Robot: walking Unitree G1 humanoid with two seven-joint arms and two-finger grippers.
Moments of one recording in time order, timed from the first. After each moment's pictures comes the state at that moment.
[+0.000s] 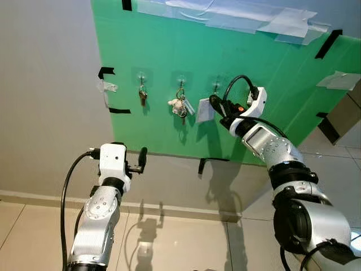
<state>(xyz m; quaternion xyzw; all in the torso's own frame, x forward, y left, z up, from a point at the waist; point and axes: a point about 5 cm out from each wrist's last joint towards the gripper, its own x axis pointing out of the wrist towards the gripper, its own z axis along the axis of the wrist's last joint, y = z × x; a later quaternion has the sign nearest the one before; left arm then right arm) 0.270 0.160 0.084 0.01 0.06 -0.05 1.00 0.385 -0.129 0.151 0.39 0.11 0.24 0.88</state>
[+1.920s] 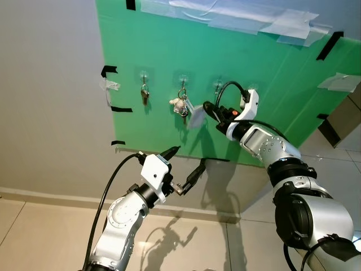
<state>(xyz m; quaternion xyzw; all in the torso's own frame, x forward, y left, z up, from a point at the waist) 0.253 0.088 0.088 0.00 -0.05 -0.37 0.93 0.384 -0.121 0.146 0.36 0.15 0.27 0.88</state>
